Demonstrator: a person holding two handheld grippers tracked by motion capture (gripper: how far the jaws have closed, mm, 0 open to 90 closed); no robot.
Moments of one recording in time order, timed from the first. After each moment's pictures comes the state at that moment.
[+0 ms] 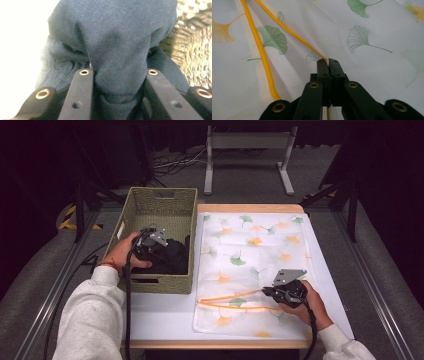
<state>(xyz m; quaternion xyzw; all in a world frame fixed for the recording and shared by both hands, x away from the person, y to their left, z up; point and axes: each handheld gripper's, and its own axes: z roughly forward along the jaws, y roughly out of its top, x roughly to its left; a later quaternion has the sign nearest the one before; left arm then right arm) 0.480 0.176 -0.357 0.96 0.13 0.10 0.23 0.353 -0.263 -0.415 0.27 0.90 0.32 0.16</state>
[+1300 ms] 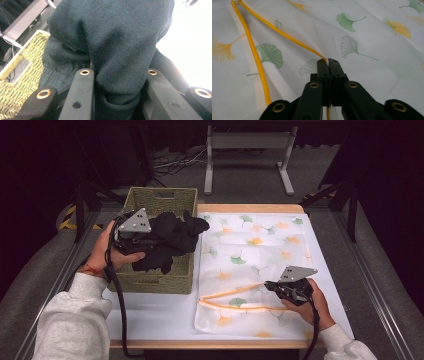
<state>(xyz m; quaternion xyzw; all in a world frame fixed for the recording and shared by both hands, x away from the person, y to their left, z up) 0.411 0.178 -0.259 0.89 0.13 0.21 0.38 0.350 -0.272 -0.402 0.28 0.87 0.36 0.19</state>
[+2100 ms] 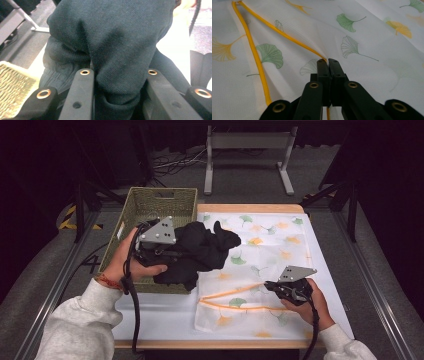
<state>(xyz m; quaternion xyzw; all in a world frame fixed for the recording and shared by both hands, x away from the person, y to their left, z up) 0.369 0.114 -0.240 0.90 0.07 0.15 0.40 0.350 -0.270 -0.402 0.28 0.87 0.36 0.19</state>
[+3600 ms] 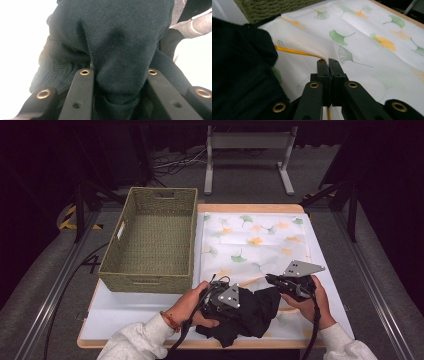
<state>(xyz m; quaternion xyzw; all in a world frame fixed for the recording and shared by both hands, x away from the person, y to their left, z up) 0.329 -0.009 -0.378 0.94 -0.01 0.01 0.34 0.349 -0.271 -0.383 0.30 0.84 0.40 0.21</state>
